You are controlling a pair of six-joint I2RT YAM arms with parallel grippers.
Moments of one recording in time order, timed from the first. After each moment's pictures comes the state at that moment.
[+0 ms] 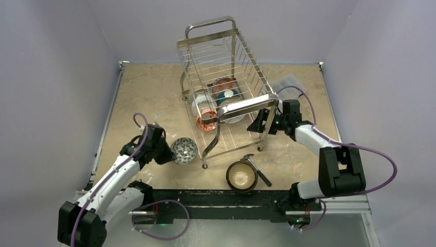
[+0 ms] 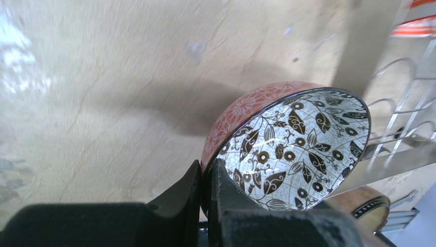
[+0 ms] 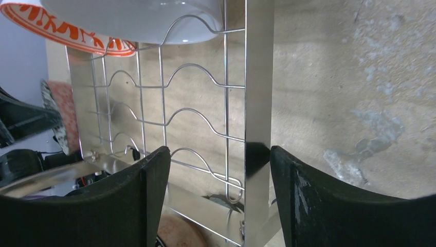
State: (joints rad) left arm -0.35 0.86 0.51 -0.70 0.07 -0.90; right arm 0.15 1.42 0.72 -0.11 -0.65 0.39
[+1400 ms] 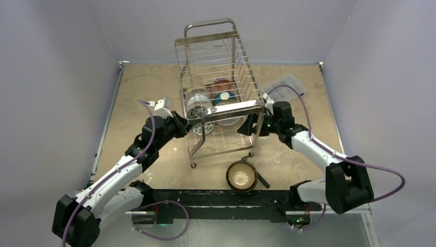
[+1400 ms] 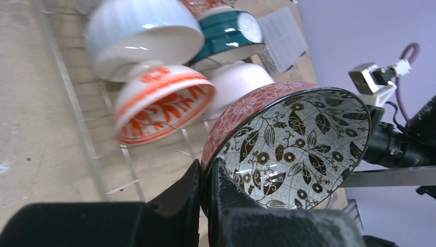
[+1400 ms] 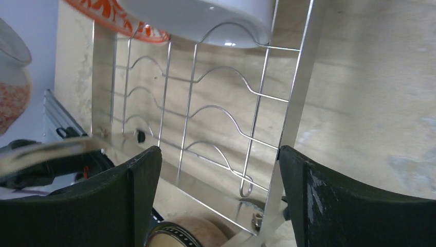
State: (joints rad) left arm -0.47 0.88 0.54 0.05 0.04 -0.76; right arm 0.31 1.28 0.70 -0.10 -0.53 0.46
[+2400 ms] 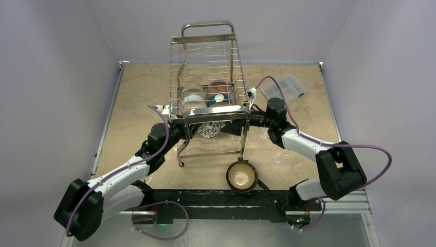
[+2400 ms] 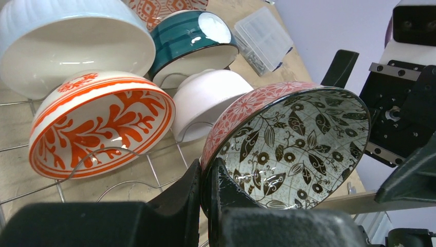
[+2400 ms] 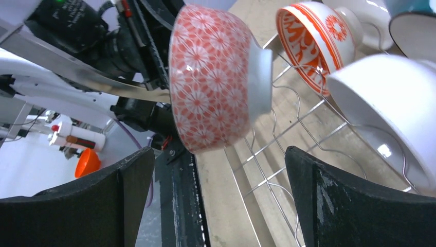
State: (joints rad) left arm -0.56 0.99 0.38 0.46 0.03 -0.65; right arm 0.44 1.40 0.68 0.54 -0.92 0.62
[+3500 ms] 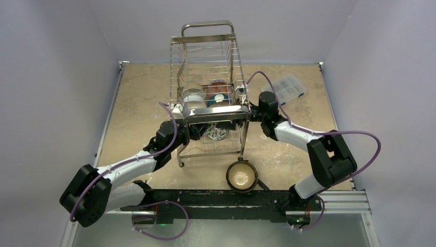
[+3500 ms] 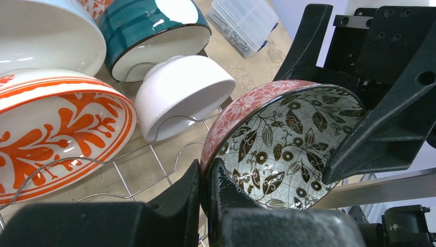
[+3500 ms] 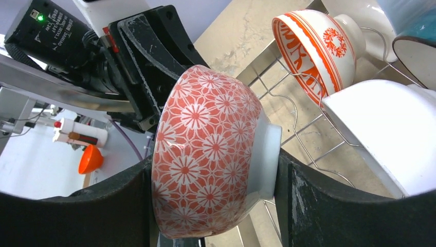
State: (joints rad) left arm -0.63 1.14 0.43 0.55 0.08 -0.62; right arm 0.47 1.55 0.80 0.56 -0.96 0.63
